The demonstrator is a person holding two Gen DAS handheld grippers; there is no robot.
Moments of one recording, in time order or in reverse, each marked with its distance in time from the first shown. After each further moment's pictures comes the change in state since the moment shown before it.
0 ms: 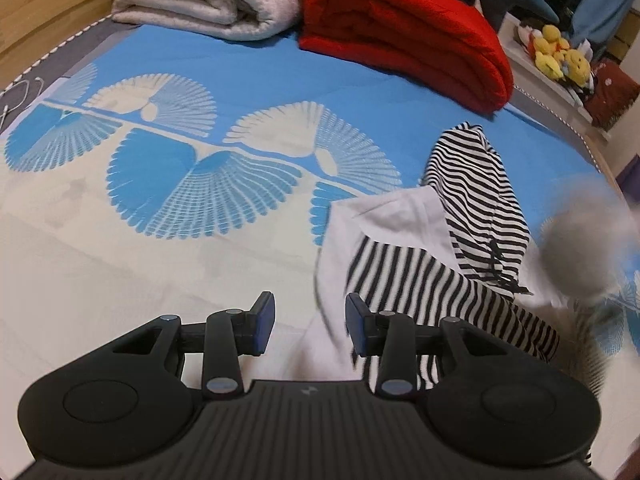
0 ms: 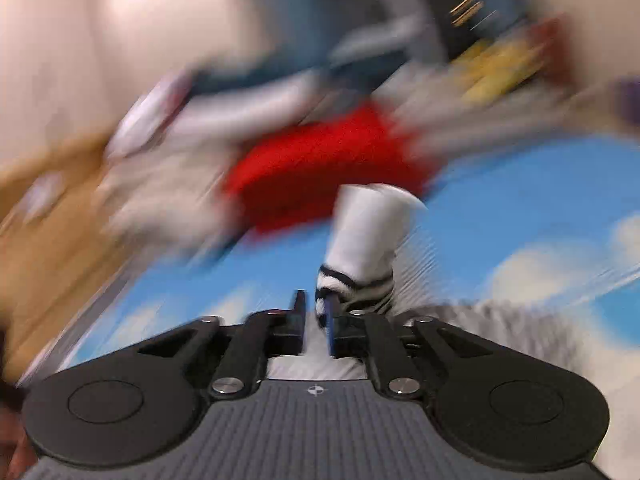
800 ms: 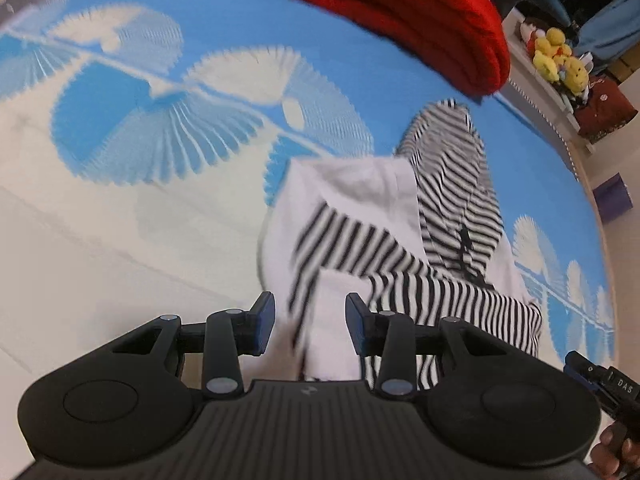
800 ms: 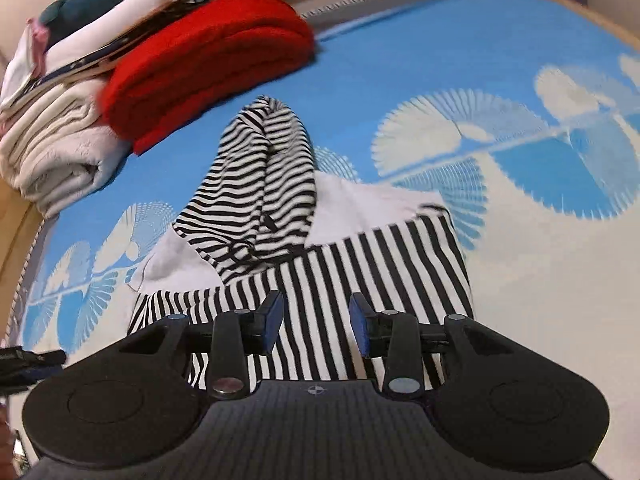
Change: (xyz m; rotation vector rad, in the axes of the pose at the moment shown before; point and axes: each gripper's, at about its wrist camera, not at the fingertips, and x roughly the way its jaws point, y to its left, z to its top) left arm 0.052 -0.019 0.001 -0.125 0.160 -0.140; right arm 0.010 -0.130 -0.007 0.295 0.285 -0.286
